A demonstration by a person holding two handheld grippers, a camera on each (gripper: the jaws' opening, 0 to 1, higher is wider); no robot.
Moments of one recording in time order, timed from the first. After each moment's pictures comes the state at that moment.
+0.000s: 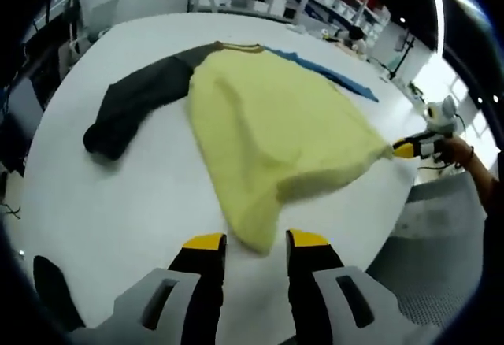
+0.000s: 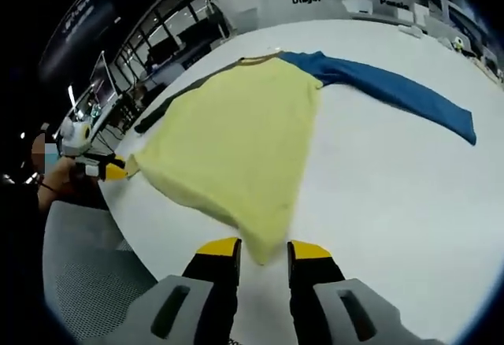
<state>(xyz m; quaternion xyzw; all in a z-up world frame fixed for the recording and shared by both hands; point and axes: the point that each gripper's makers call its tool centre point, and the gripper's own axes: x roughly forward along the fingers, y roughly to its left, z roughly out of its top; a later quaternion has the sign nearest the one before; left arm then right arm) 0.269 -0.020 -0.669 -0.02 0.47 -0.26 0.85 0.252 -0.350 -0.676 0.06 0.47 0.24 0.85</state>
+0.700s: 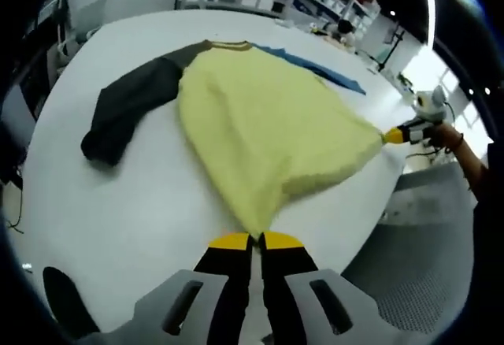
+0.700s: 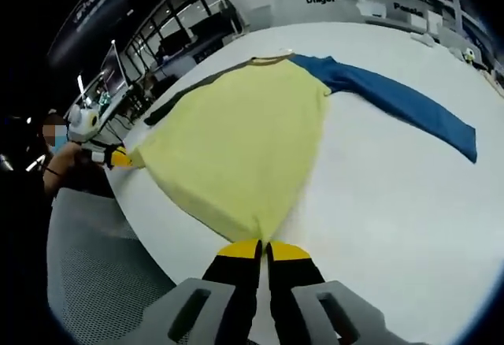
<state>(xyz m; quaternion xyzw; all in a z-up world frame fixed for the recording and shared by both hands) 0.262 -0.013 -0.653 0.00 0.49 -0.30 0.82 0.256 -0.363 -0.658 0.03 0.48 0.27 0.84</state>
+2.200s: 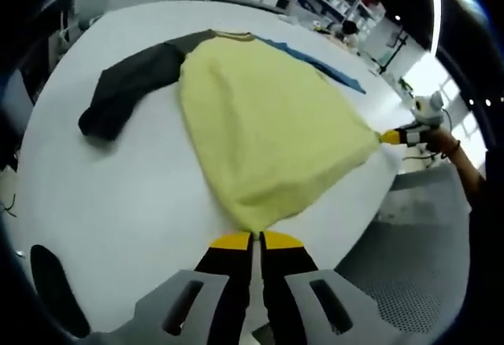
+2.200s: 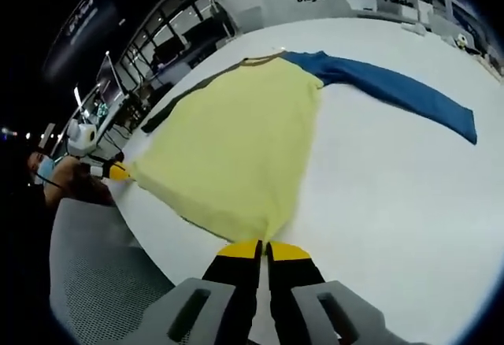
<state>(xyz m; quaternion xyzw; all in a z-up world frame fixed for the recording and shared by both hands) 0.248 -0.011 -0.659 -0.03 0.50 -0.29 0.82 0.253 -0.365 -0.660 0.07 0.47 0.25 0.84</state>
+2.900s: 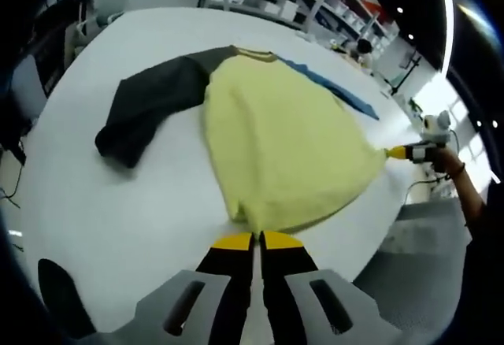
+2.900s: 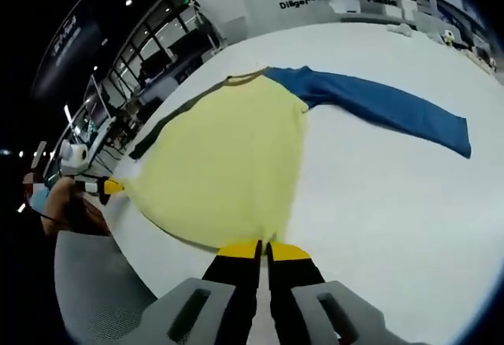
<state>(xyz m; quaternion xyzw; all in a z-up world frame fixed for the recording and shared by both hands) 0.291 -0.006 -0.652 -0.07 0.47 -0.25 0.84 0.295 -0.360 -0.649 0.09 0.45 0.22 0.86</state>
